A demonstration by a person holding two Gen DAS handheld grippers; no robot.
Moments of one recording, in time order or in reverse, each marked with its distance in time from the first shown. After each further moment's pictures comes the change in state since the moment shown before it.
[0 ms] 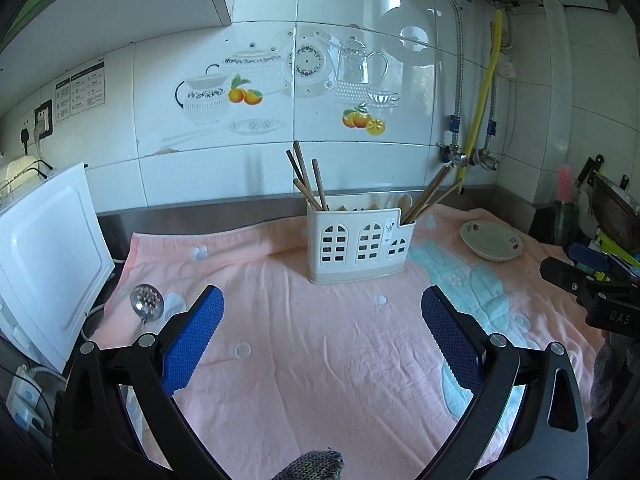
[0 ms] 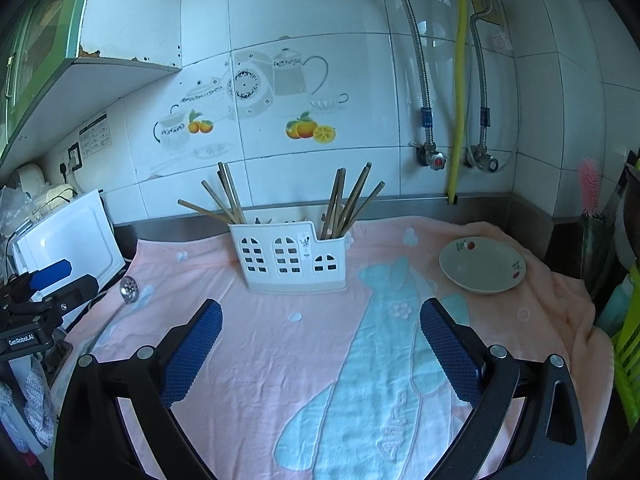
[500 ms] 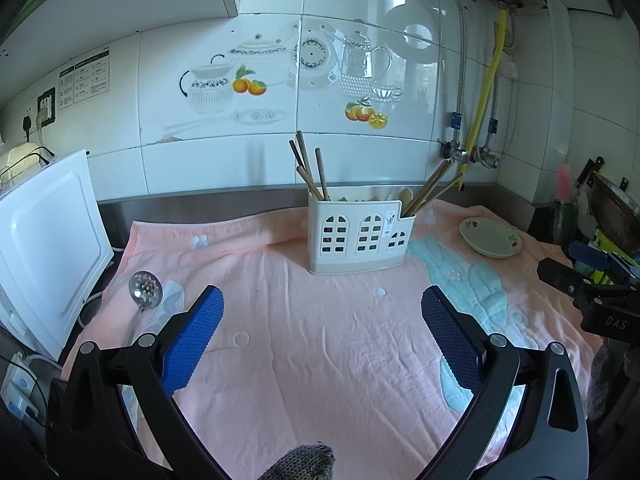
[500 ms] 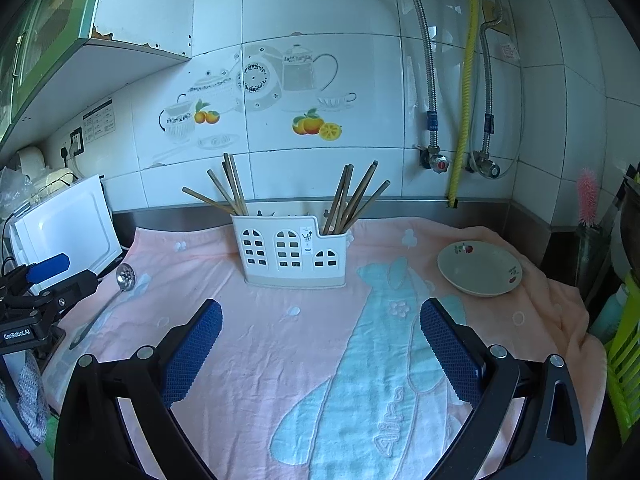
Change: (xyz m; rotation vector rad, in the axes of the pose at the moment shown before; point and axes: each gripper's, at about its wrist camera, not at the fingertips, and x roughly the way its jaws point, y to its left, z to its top) left arm 0.000 0.004 -0.008 -0.020 0.015 -0.003; right arm -0.002 0.010 -0.006 -0.044 0.002 -0.018
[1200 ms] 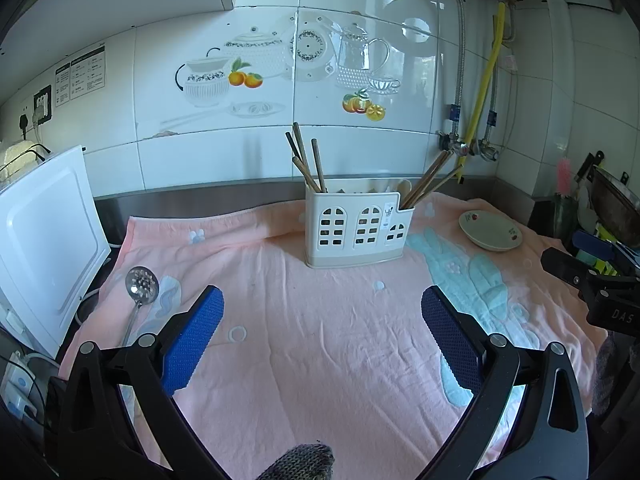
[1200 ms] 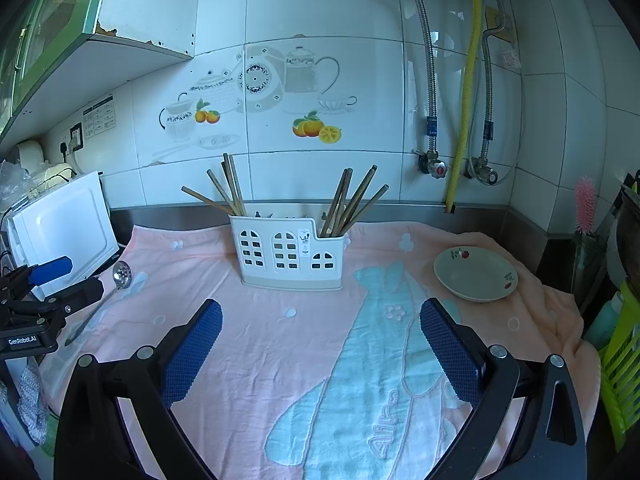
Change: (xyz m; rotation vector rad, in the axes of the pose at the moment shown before) left arm 0.005 -0.002 -0.003 0.009 0.020 -0.004; right arm -0.002 0.002 0.001 -0.022 -0.008 -0.017
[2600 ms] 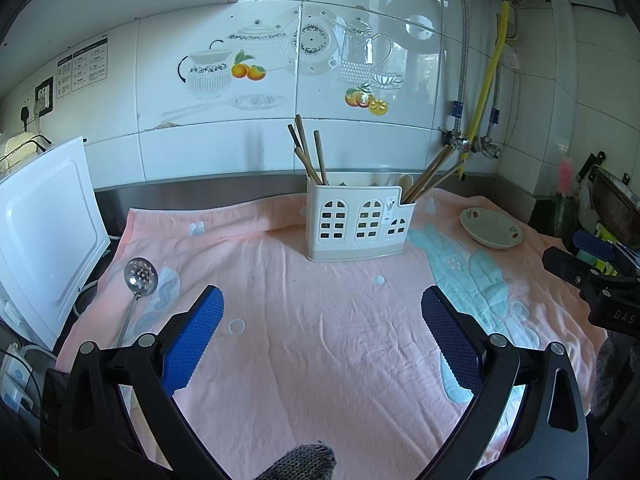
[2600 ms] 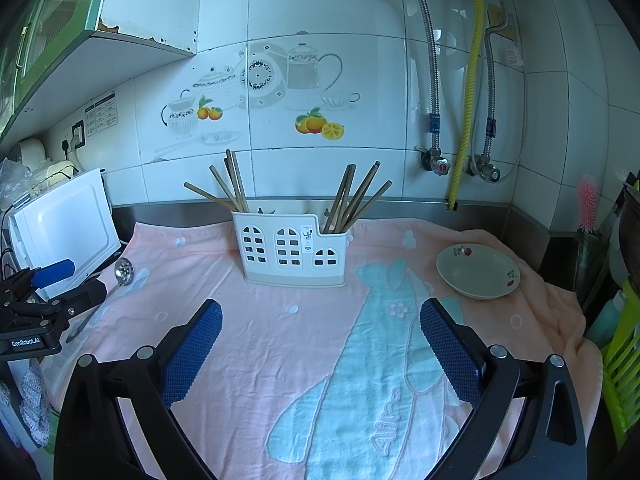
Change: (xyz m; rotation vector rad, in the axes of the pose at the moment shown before) left arm 0.003 0.002 -0.004 -0.012 0.015 0.000; right arm 0.001 0.003 -0.002 -0.004 0.010 0.003
